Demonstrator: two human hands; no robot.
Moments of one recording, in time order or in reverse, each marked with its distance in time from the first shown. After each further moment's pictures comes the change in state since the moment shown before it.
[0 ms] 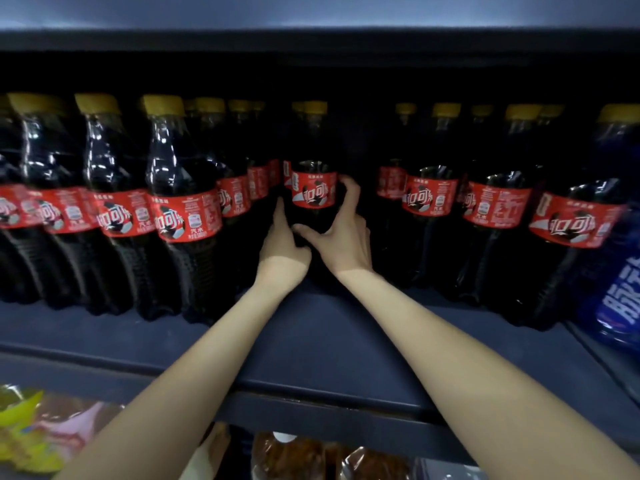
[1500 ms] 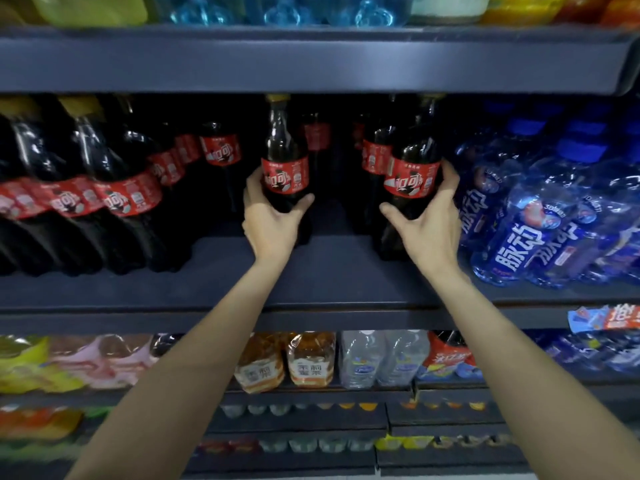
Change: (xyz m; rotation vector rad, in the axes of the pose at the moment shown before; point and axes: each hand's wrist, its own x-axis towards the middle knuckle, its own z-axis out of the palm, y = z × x) left_hand -0.071 0.071 0.036 -0.182 0.186 0.006; right_hand -0.094 0.015 -0.208 -0.293 0.278 0.298
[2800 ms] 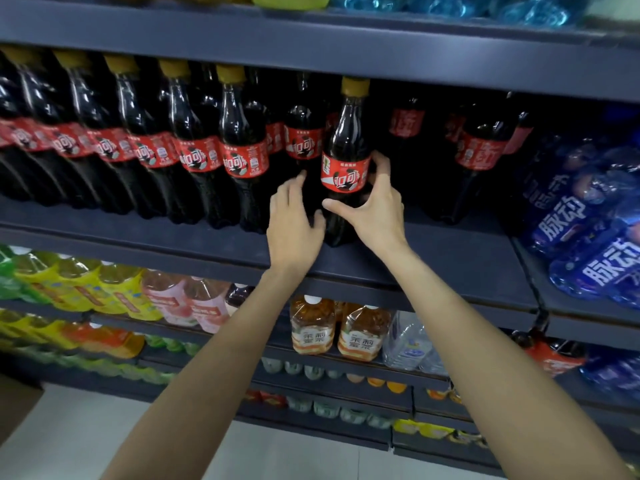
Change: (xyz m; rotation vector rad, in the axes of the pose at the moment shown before) left_hand -0.023 -0.024 -0.104 0.427 -0.060 0.162; right_hand -0.057 -0.115 0.105 0.218 -0.420 -0.123
